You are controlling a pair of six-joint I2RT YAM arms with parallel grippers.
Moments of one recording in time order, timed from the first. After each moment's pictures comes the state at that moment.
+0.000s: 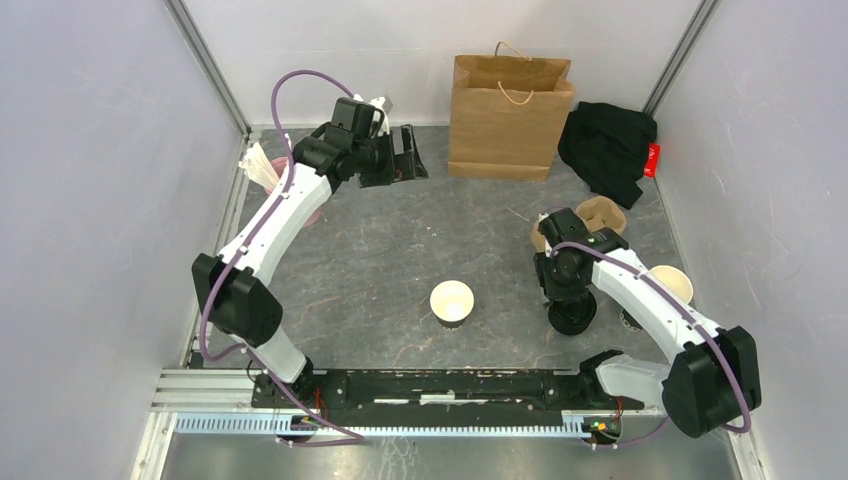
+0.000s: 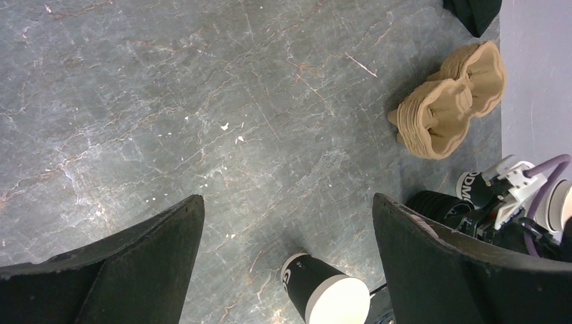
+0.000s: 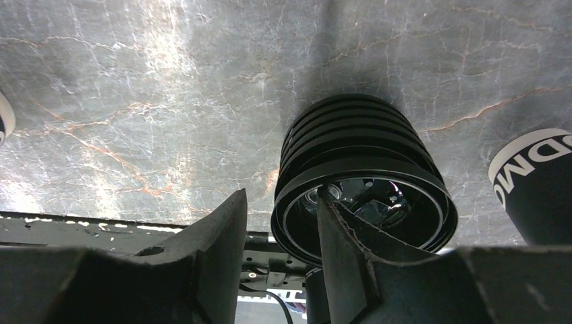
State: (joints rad) left arm -0.43 1.65 1.67 -0.74 0.21 -0.45; right arm 0.39 1.19 0.86 -1.00 0.06 0.27
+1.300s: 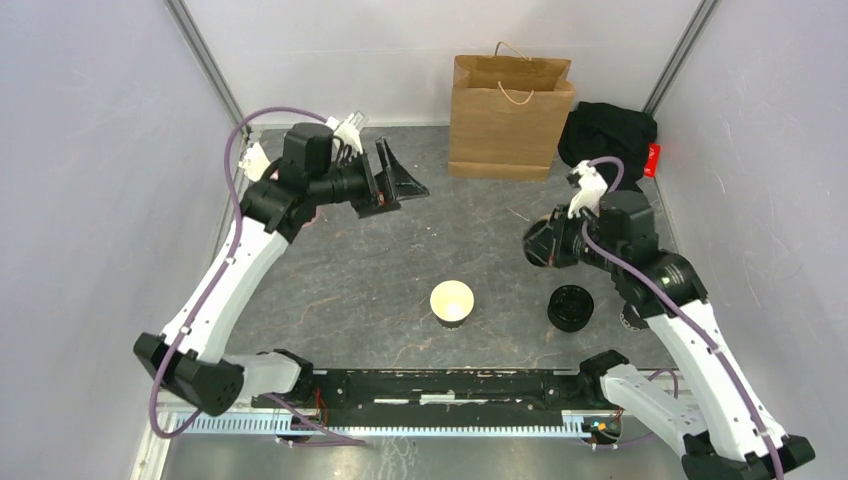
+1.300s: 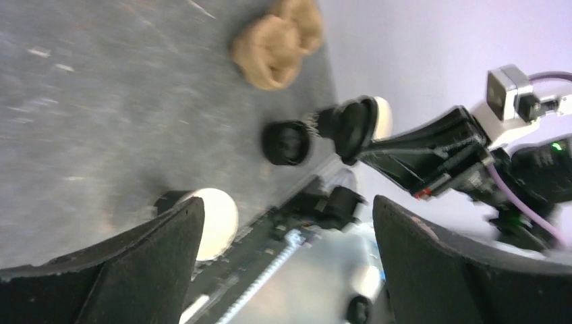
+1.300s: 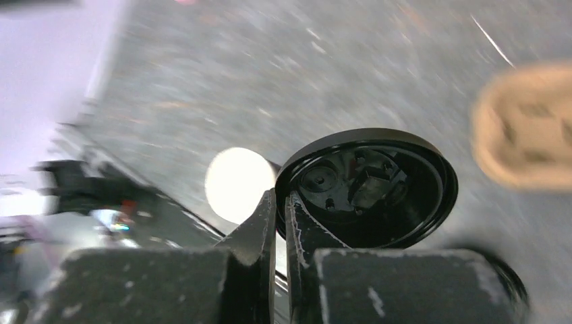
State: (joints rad) left arm -0.43 1.30 1.49 -0.75 0.48 -0.67; right arm 0.39 0.86 1.07 -0.86 -0.21 0.31
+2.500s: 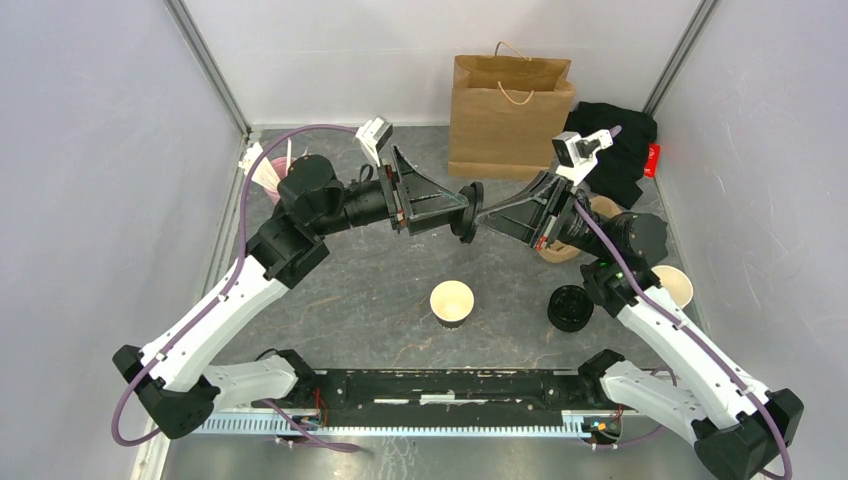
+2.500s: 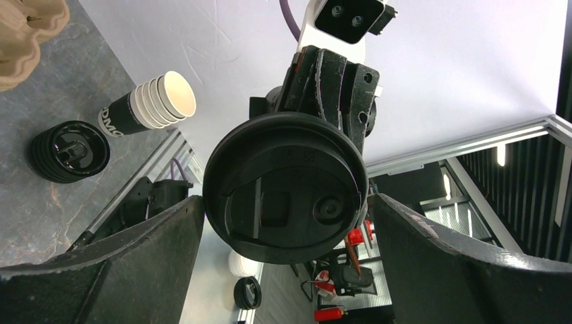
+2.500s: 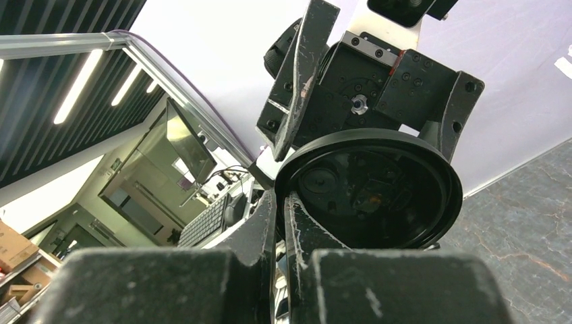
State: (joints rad) left arm -0.74 1.11 1.28 -0.10 0.55 -1.19; right arm 0.55 0.91 0.87 0.68 -0.72 1.31
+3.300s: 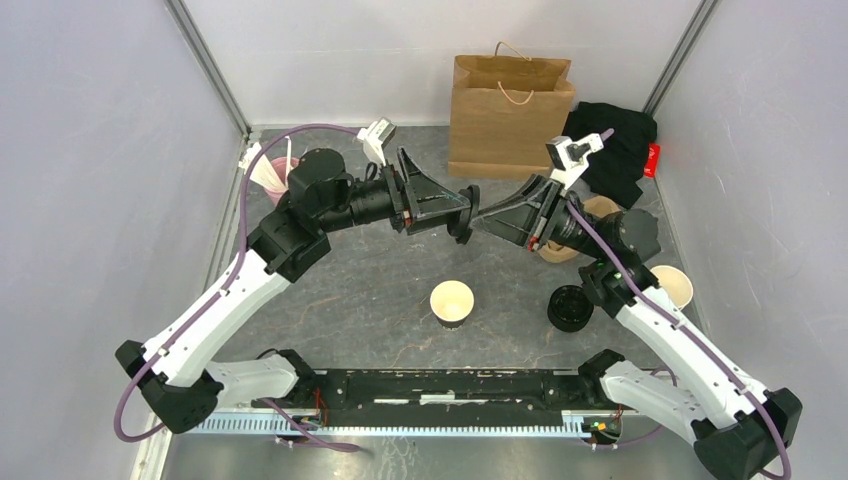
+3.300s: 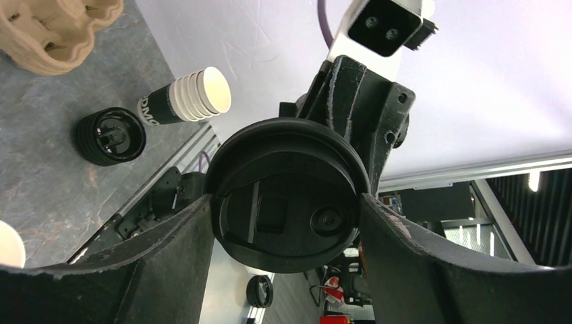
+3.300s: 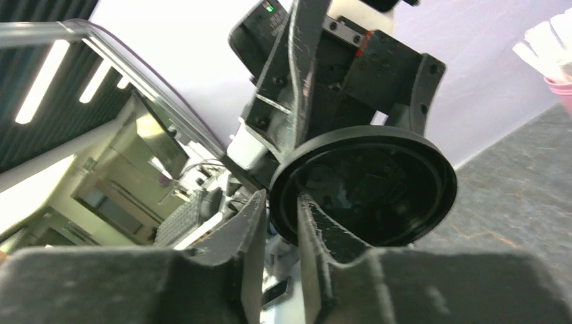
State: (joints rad) left arm -0.74 1.14 1.32 -0.23 0.51 -1.16; right arm 0.55 0.92 0.85 0.63 -0.72 1.24
